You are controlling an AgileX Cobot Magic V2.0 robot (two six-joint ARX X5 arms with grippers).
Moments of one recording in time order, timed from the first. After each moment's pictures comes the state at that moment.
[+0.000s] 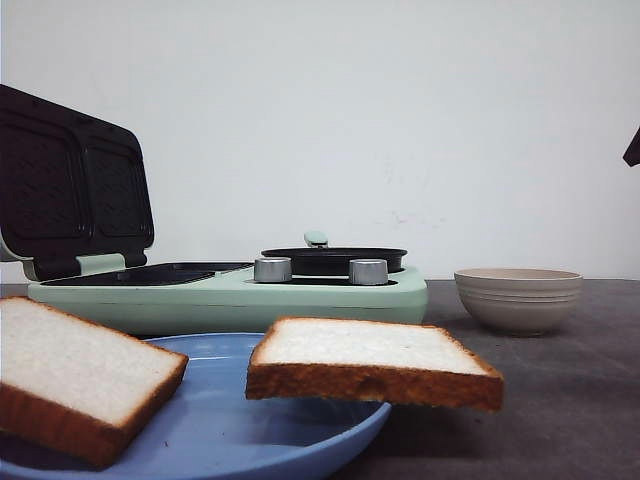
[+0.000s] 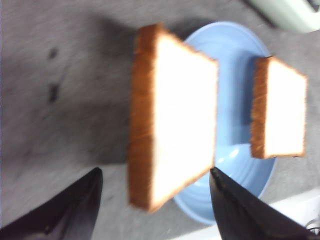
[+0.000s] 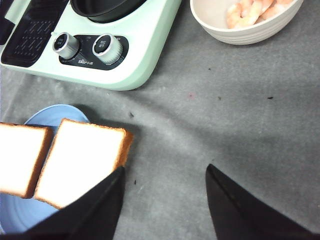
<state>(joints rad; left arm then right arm) -0.22 0.64 0.46 -0.75 0.47 -0.52 0.14 0.65 0.55 -0.62 -0.44 0.31</state>
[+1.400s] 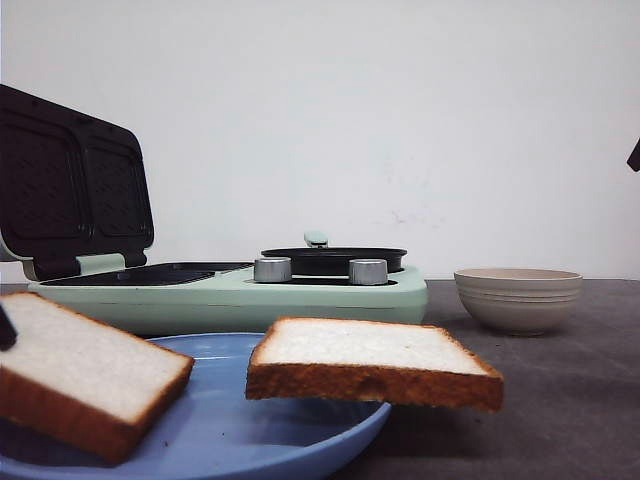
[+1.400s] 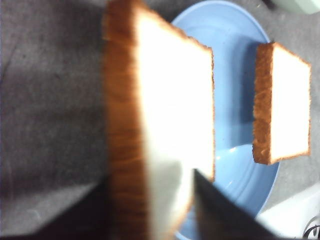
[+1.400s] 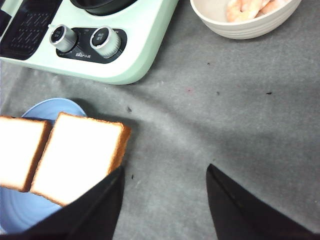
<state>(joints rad) -0.36 0.77 0.36 -0.48 0.44 -0.63 0.14 0.65 0.55 -0.64 -0.44 0.29</state>
